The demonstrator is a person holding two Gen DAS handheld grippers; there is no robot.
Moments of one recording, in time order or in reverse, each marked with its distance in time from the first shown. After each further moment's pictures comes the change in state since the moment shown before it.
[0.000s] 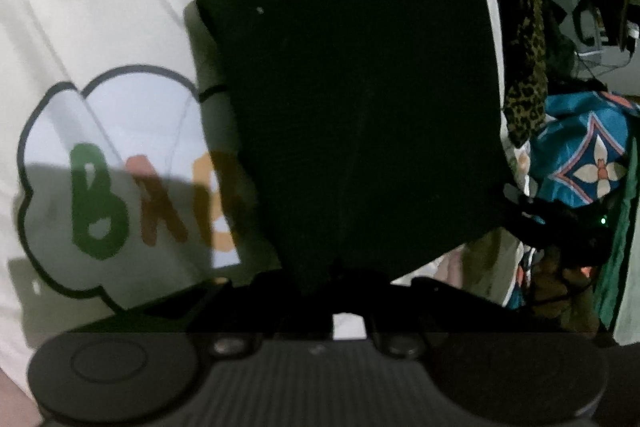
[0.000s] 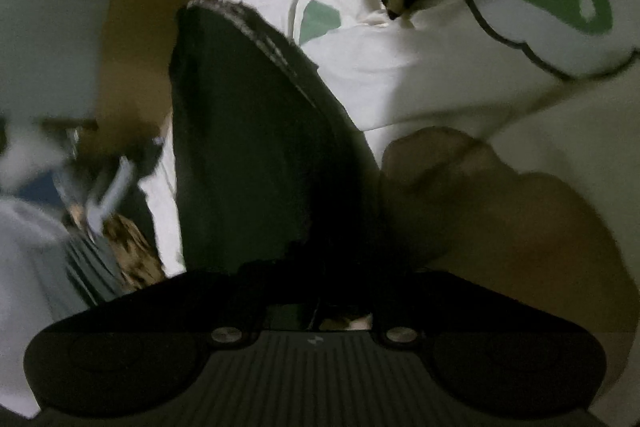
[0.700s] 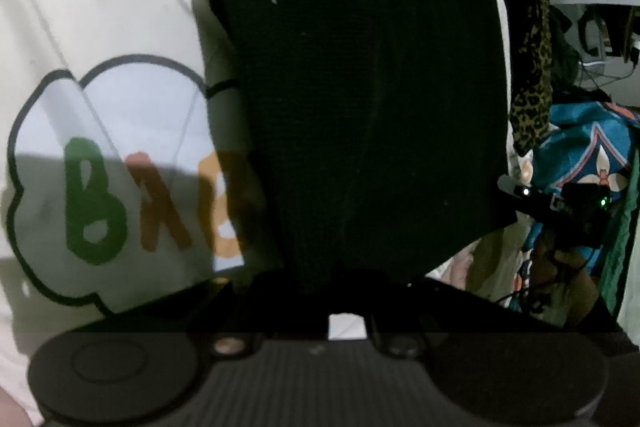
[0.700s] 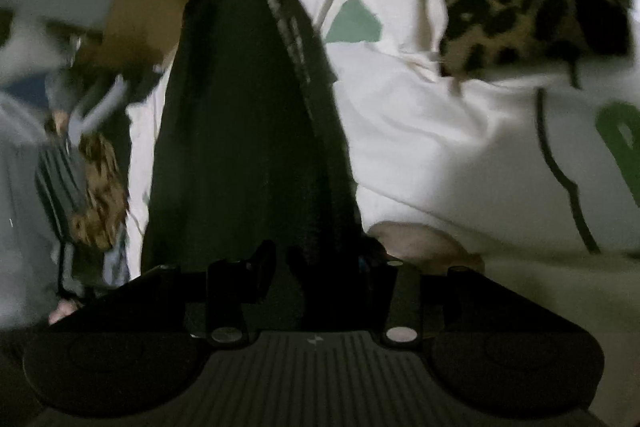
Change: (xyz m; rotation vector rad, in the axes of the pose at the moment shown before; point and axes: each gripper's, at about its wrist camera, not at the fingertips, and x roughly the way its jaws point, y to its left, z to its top) left arm 0.004 0.009 -0.004 -0.019 0.002 -0.007; right arm 0.023 0.013 0.039 -0.328 0.154 -0.070
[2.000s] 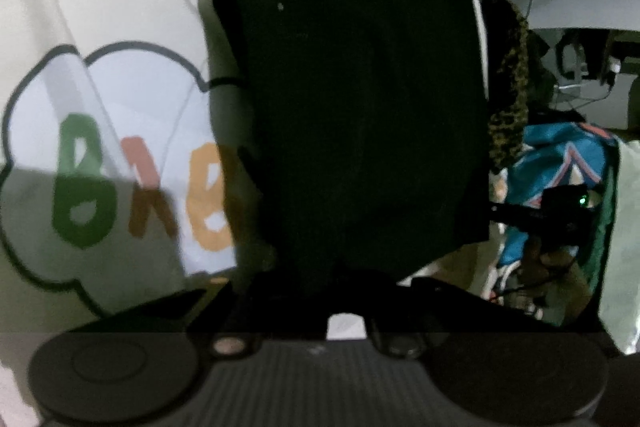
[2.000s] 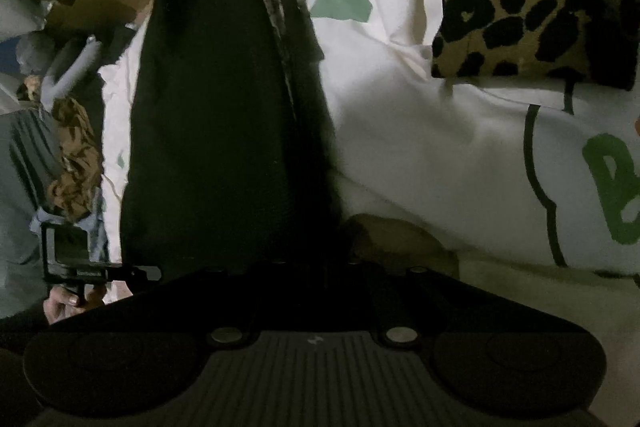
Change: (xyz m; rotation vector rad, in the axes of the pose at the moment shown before) left arm -0.005 0.001 -0.014 -0.033 -0.074 -0.111; right arm -0.020 -0.002 0.011 0.040 0.144 -0.062
